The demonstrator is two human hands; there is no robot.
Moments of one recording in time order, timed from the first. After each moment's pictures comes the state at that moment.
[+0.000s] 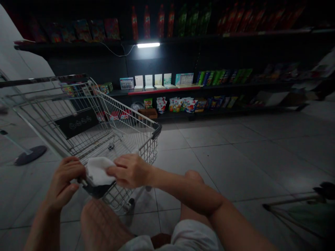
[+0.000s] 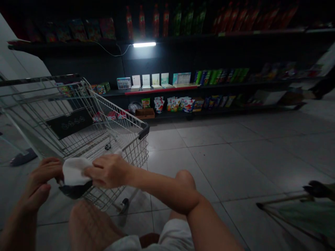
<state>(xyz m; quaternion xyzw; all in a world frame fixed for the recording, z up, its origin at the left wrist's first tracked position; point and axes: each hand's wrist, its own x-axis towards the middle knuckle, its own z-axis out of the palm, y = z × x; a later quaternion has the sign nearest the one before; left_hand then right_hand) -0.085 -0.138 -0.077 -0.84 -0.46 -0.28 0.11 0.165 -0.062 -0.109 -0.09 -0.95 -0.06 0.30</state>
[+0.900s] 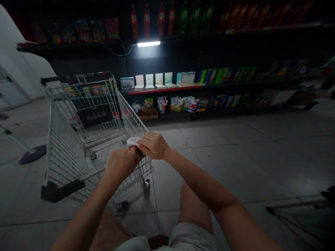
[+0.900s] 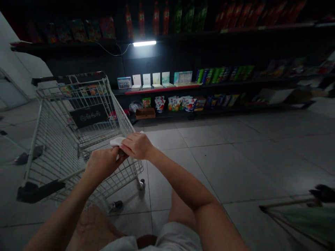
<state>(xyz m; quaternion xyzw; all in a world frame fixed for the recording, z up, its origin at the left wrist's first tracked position) 0.087 -0.082 -0.073 -0.79 -0.60 -0.01 0.17 0.249 0.006 -0.102 -0.26 -0.91 -0.08 0.31</state>
